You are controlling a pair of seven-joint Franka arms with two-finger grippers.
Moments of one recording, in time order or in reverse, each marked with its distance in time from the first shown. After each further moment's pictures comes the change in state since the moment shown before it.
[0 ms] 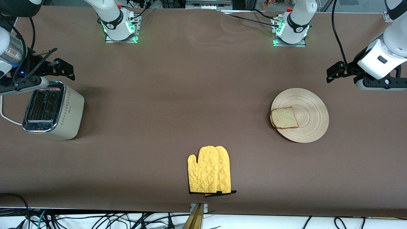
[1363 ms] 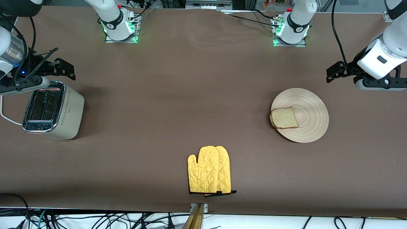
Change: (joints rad) left arm 0.000 0.000 -0.002 0.000 0.000 0.000 0.000; right arm 0.002 0.000 0.002 0.000 0.000 0.000 0.000
